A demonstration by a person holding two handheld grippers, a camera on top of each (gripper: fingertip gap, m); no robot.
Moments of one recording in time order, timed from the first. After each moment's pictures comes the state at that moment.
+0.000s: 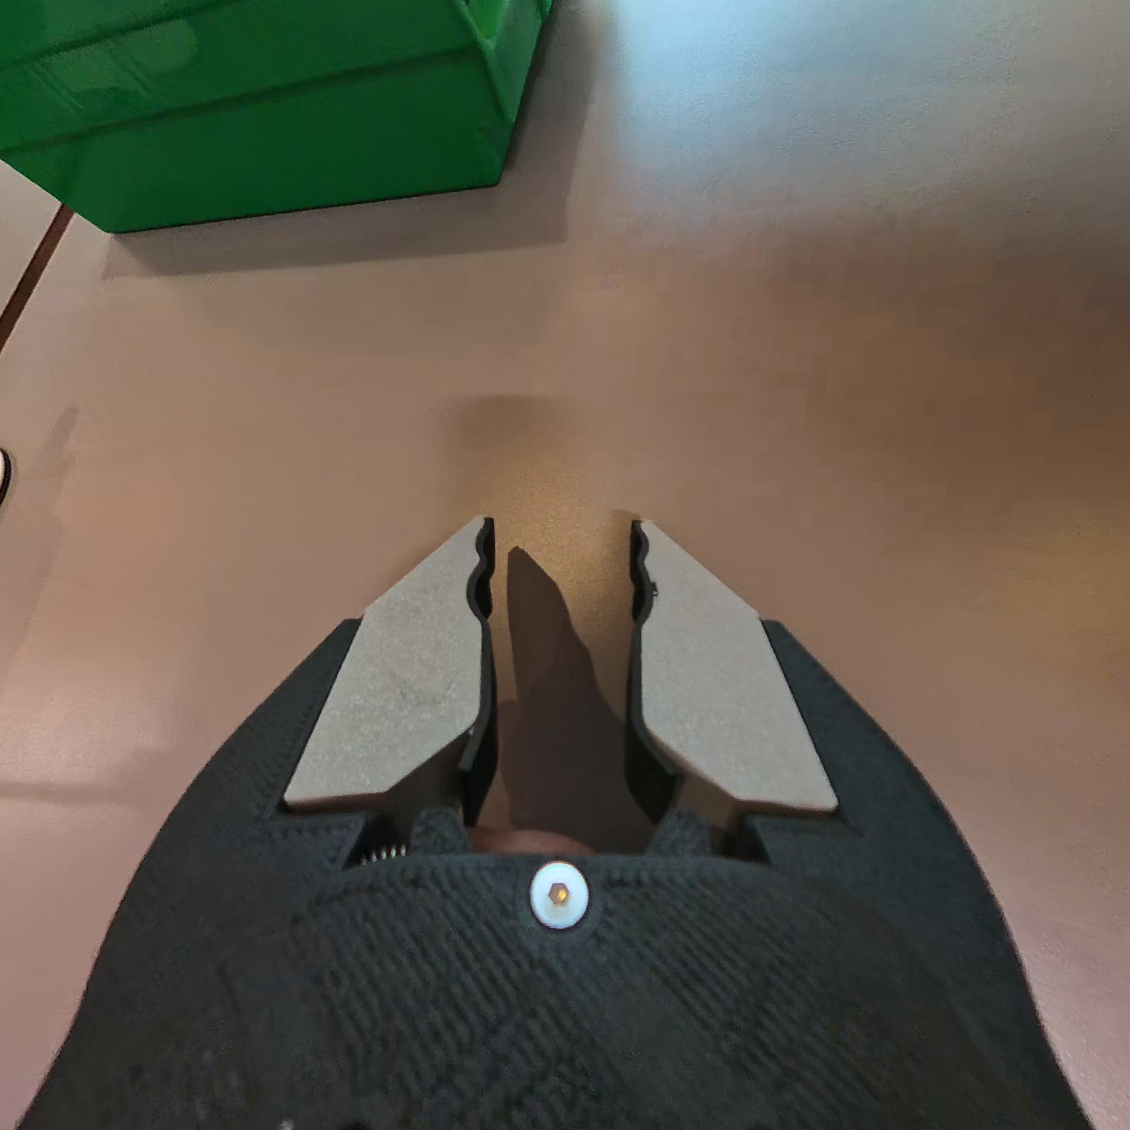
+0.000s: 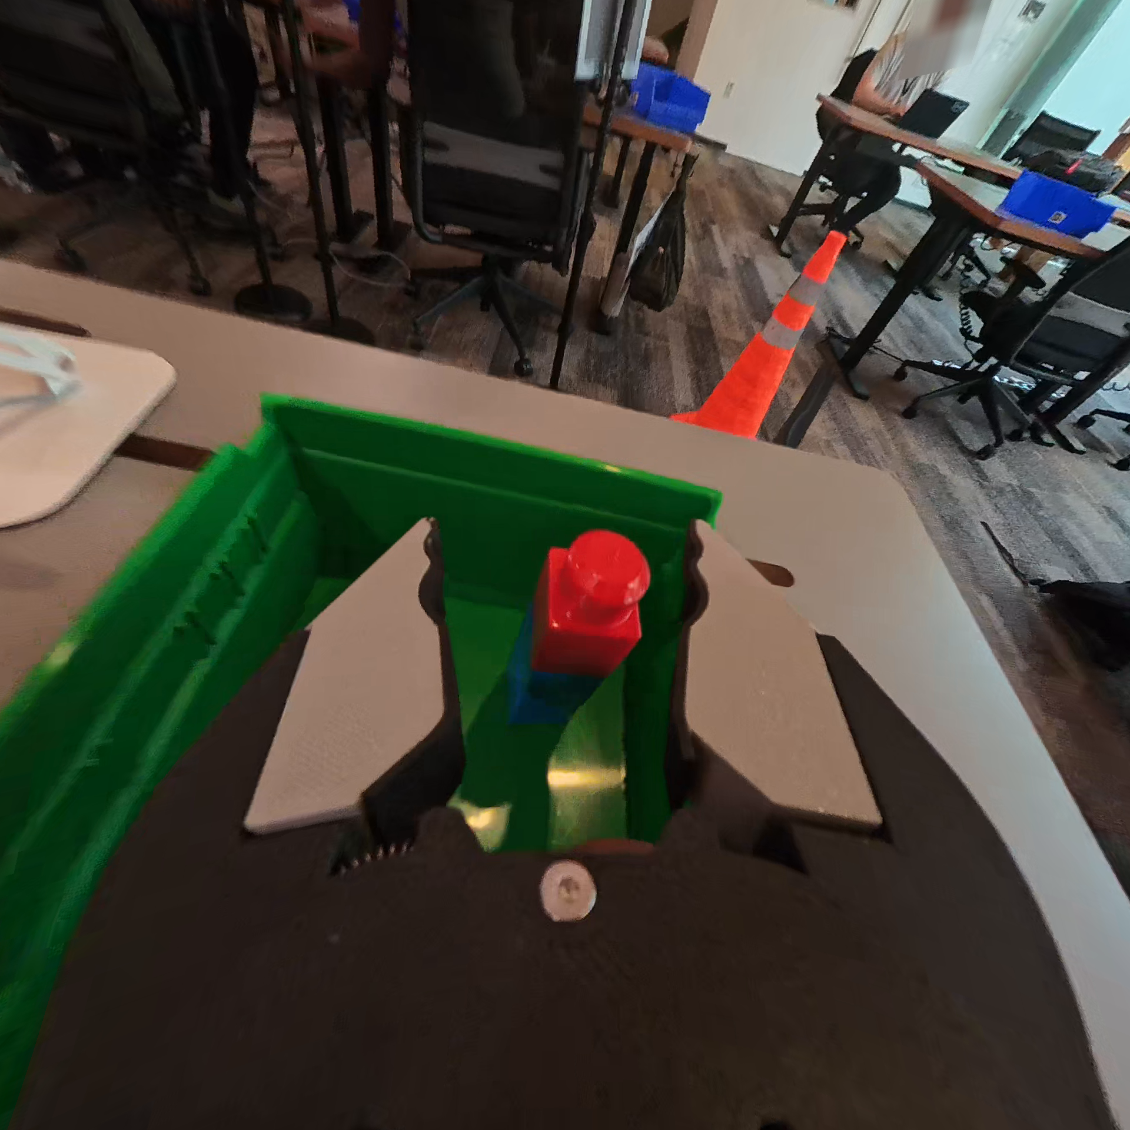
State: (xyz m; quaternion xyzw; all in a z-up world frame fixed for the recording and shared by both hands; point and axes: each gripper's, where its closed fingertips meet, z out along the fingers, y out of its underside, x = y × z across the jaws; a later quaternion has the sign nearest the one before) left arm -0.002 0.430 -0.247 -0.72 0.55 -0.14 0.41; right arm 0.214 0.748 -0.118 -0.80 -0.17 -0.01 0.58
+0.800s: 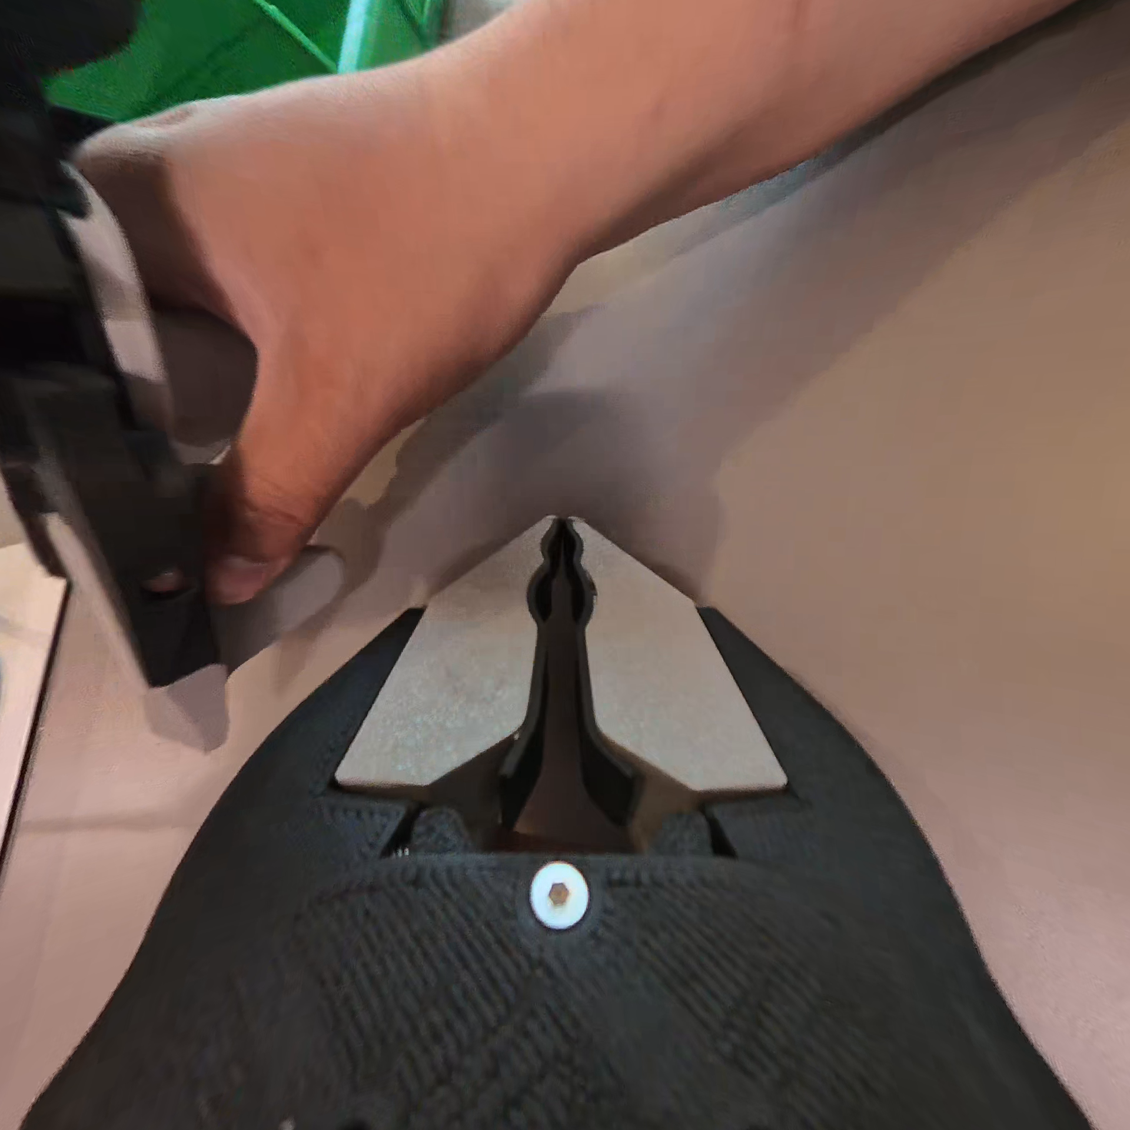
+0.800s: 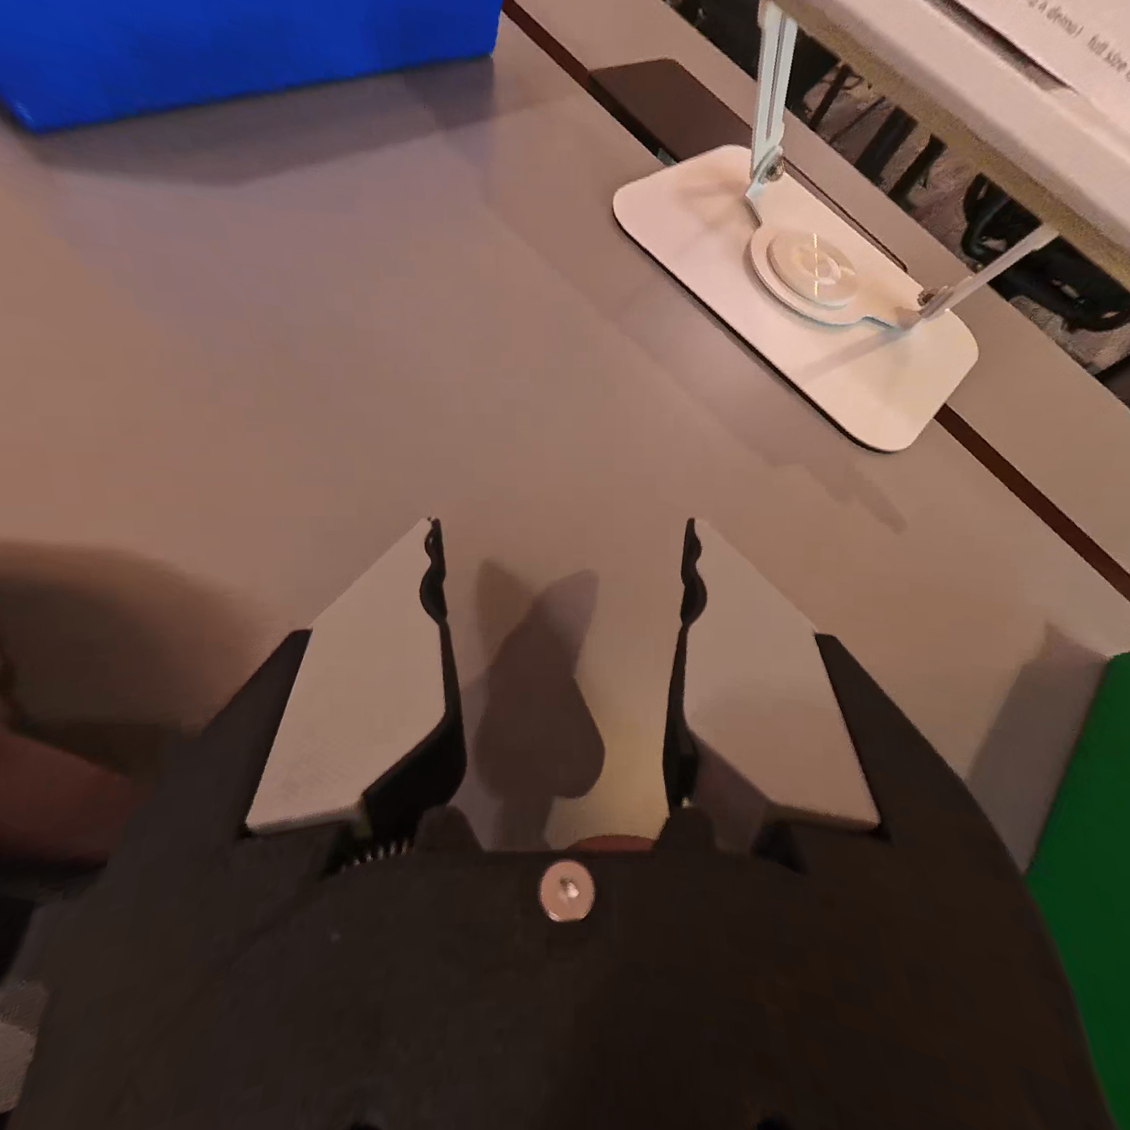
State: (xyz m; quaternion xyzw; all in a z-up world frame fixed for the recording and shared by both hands) left arm 0.001 0.409 -0.253 -0.66 0.62 -0.08 0.42; right arm -0.084 0.542 -0.219 -0.74 -0.48 0.14 0.46
